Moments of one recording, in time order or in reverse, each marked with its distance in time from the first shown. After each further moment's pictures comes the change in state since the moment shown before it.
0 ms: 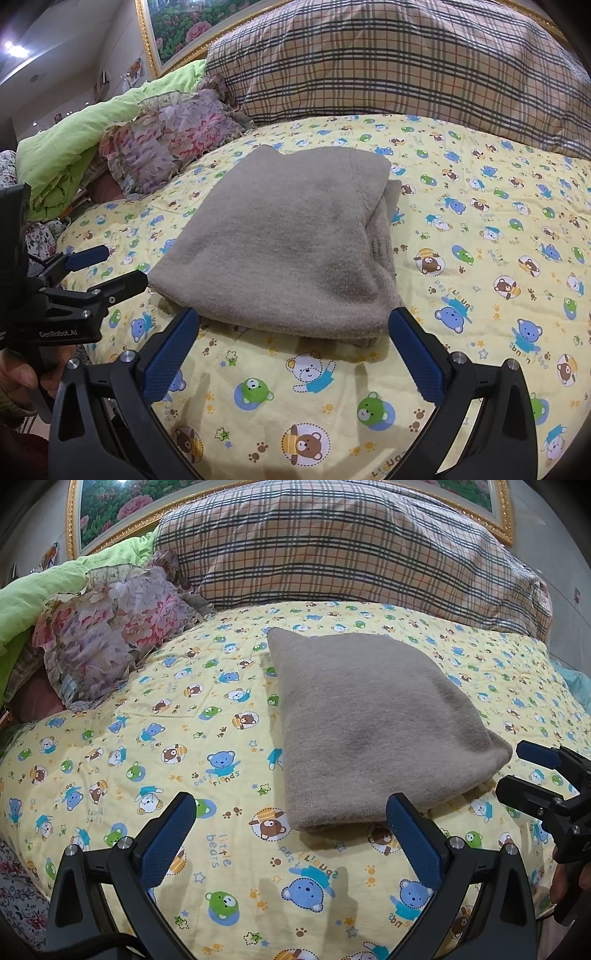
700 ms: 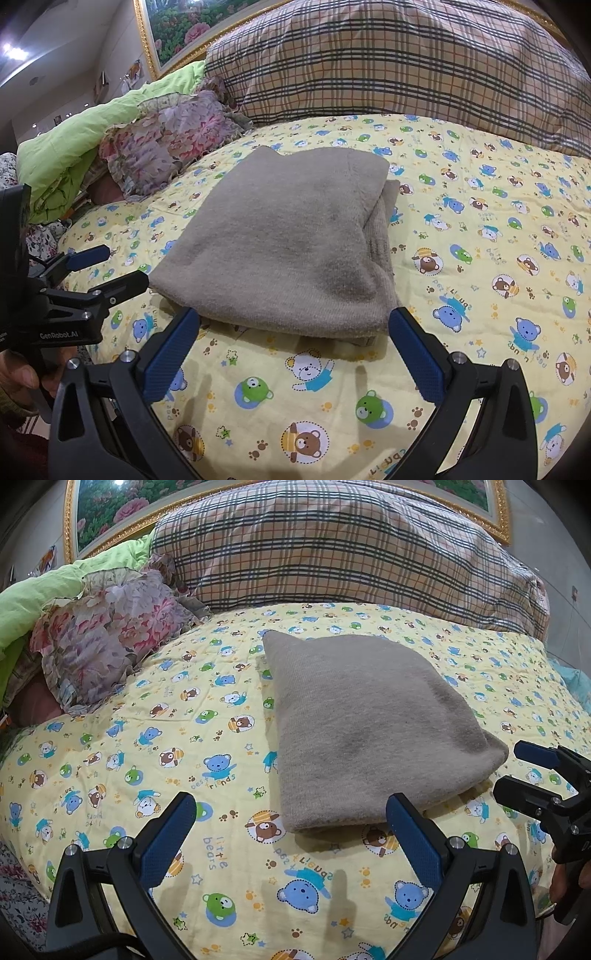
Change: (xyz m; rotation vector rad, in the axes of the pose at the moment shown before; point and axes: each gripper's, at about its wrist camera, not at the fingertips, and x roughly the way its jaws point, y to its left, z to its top) left arm -0.002 -0.003 0.002 0.009 -0.005 -0.006; right arm -0.003 -0.001 -0.001 0.008 0.001 0.004
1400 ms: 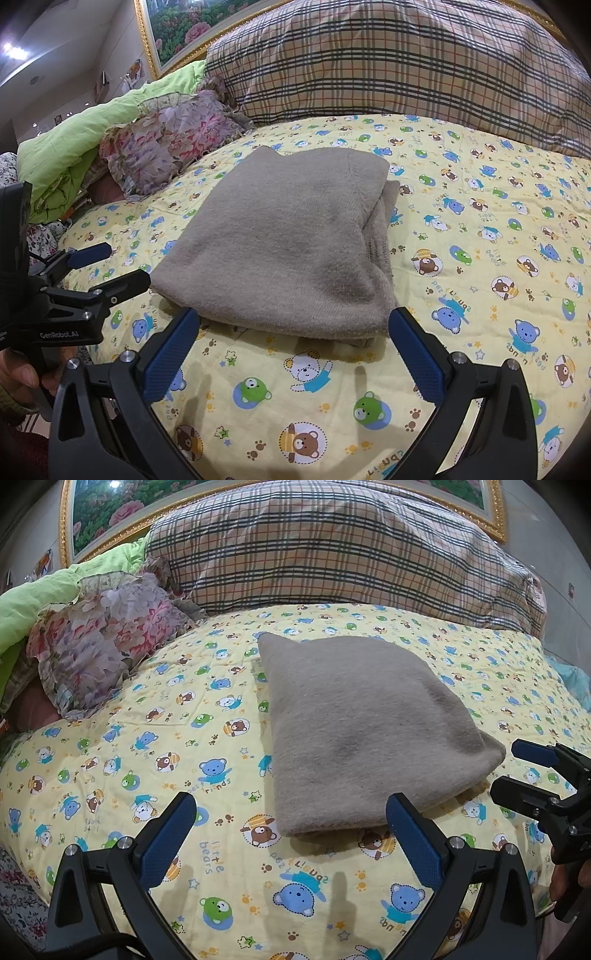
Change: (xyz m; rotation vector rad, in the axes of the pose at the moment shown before) left arm 0.001 -0.003 0.004 0.015 -0.003 -0.010; right arm -0.001 0.000 0.000 0.000 -0.001 -0.001
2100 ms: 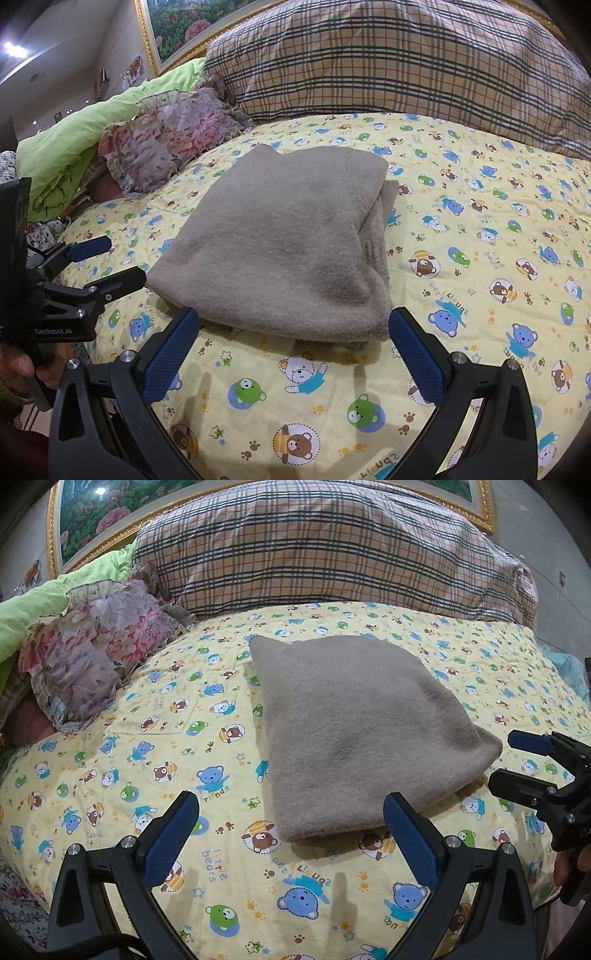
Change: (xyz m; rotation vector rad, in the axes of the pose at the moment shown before) left arm 0.001 -0.001 0.006 0.049 0.006 -0.018; right arm 0.002 -0.013 0.007 -0.016 0.018 0.010
